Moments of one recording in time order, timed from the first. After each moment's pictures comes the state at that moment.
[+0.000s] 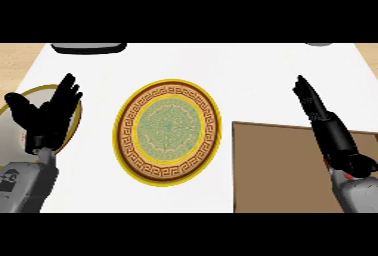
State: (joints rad) left arm -0.27 0.39 -0.04 -1.36 0.28 0.21 0.18; right arm -0.19 -0.46 0.23 -1.51 -0.15 -0.12 -0.24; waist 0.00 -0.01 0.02
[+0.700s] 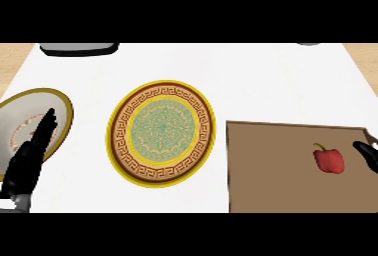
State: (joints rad) left arm 0.01 0.50 -0.10 -1.43 0.07 0.22 -0.06; right arm 0.03 -0.27 -0.27 -1.67 -0.59 -0.29 -0.37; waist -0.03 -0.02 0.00
